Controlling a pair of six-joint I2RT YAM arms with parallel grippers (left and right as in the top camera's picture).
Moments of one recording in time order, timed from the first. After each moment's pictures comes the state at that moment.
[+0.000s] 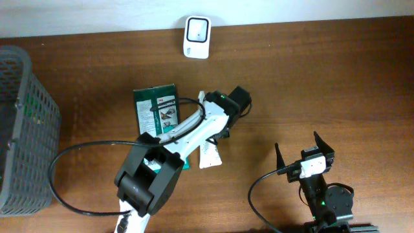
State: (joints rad) left arm -0.74 2.14 1.64 -1.10 -0.38 -0.84; right arm 0.08 0.01 0.01 -0.07 -0.09 -0.21
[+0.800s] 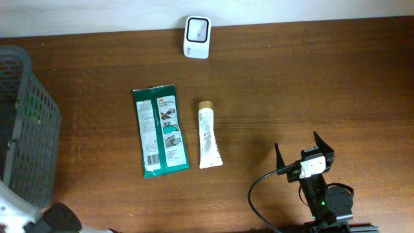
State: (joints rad) left arm 0.67 1.72 2.21 -1.37 -0.09 -0.40; right arm 0.08 0.01 0.01 -0.07 -0.09 -0.21
